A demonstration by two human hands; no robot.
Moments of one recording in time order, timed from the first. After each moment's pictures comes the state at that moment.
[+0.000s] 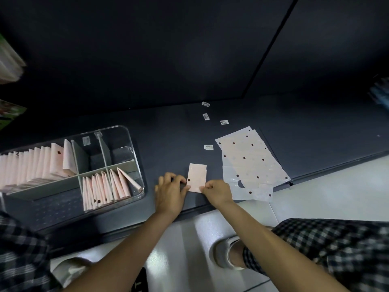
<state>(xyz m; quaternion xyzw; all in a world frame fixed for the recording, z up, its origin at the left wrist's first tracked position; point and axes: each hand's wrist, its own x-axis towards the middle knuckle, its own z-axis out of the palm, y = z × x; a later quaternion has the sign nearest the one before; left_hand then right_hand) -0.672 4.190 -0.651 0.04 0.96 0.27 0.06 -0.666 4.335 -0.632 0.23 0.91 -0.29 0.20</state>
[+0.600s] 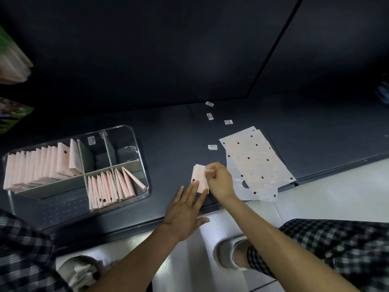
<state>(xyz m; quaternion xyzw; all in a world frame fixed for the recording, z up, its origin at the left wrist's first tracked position) -0.639 4.190 -0.668 0.33 0.93 0.05 0.15 -0.683 4.330 -0.624 0.19 0.90 -0.39 0.04</state>
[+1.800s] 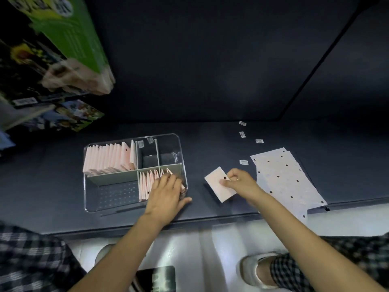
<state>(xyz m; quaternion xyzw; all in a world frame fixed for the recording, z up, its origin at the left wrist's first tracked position) -0.654 4.068 -0.600 0.15 0.99 0.05 0.01 -0.689 4.299 -0.567 0.12 0.84 -0.50 0.19</state>
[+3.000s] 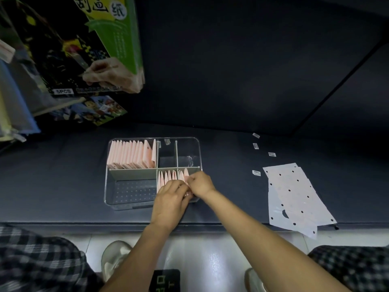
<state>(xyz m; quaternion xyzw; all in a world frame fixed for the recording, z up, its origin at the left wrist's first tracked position) -0.633 4.040 -0.603 0.10 0.94 0.27 -0.16 -0.707 4.142 -0.581 0.07 0.92 -0.32 0.23</state>
